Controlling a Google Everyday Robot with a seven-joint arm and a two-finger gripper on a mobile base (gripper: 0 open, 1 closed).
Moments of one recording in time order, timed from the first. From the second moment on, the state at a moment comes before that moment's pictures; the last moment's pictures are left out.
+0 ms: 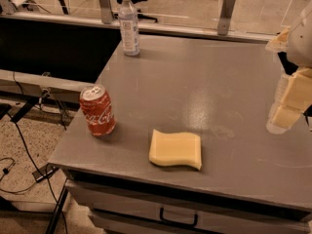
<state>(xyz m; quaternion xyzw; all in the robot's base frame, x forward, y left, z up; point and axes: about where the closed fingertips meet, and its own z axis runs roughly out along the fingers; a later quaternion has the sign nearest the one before) 0.438 -0.217 0.977 -0.60 0.78 -0.03 0.16</state>
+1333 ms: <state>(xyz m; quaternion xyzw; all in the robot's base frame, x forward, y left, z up) 0.464 -0.114 0.976 -0.70 0.69 0.01 0.19</state>
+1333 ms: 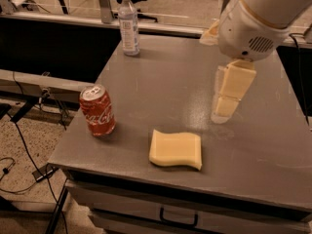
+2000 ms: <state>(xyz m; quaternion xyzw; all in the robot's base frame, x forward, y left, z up) 0.471 -0.015 0.958 -0.77 0.59 0.11 0.21</state>
